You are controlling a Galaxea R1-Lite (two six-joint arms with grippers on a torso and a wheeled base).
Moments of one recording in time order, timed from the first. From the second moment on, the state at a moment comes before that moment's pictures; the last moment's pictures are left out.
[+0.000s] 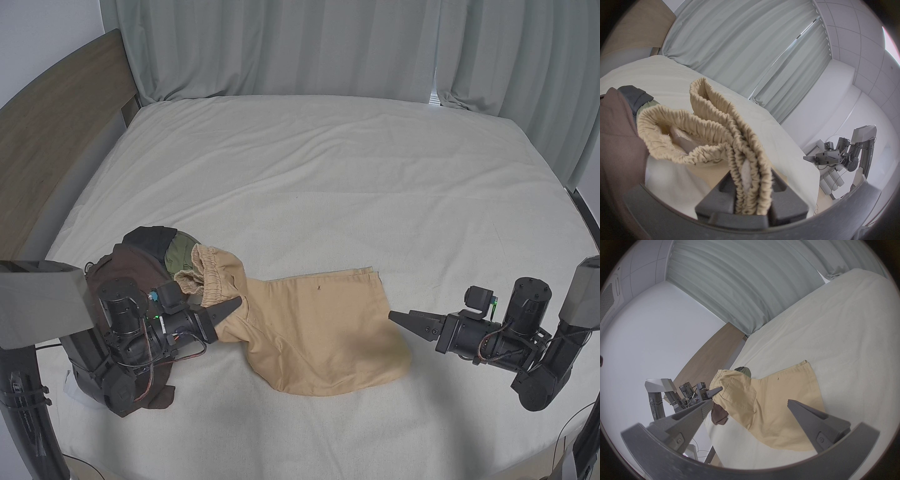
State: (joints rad) left arm -0.26 2.17 -0.50 -1.55 -0.50 -0.38; right arm 0.34 2.03 -0.33 -1.54 0.51 0.53
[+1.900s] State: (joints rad) left arm -0.61 2.40 -0.85 -1.54 -0.47 -0.61; right arm 0.20 2.06 -0.43 -1.54 0.51 0.55
